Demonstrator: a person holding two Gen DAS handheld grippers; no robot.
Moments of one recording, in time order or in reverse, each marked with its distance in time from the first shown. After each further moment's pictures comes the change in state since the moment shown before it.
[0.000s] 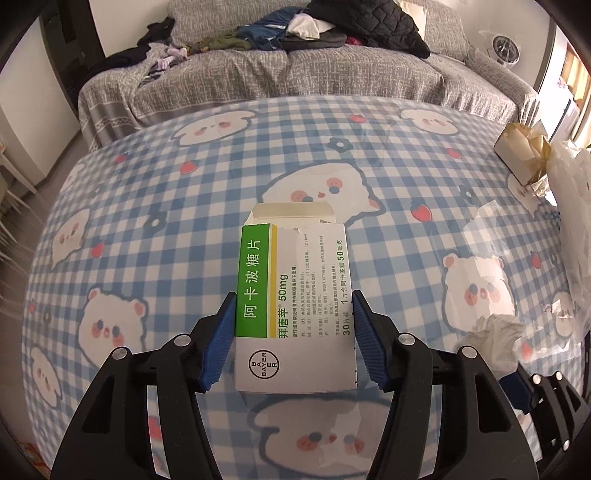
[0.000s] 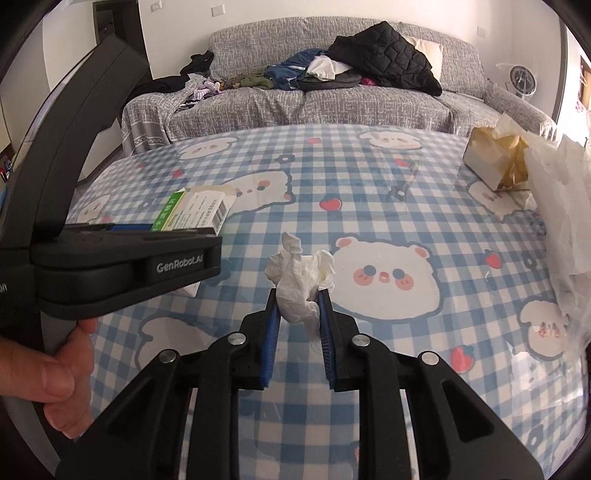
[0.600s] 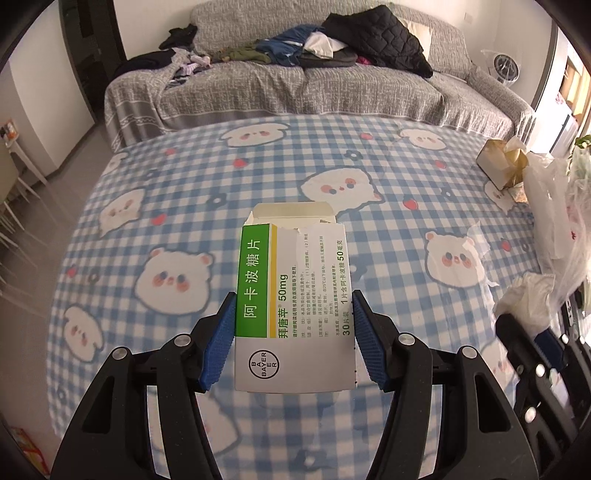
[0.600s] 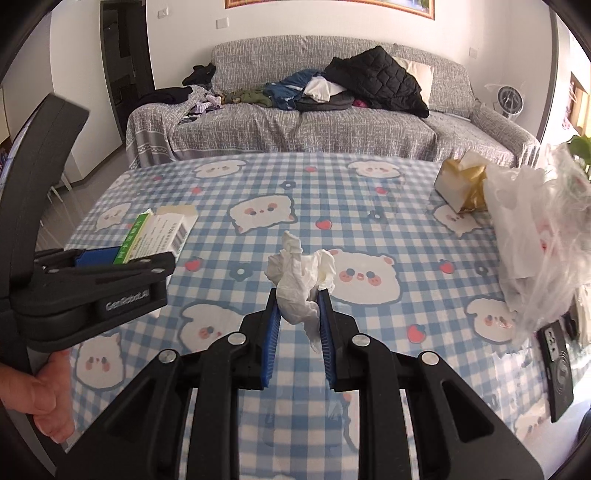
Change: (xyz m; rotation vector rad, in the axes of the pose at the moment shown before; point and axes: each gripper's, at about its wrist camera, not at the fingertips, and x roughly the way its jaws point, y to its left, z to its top) left arm -0.089 0.035 -0.044 -0.039 -0.048 0.006; right arm -0.090 0.021 -0.003 -0.026 -0.048 -0.053
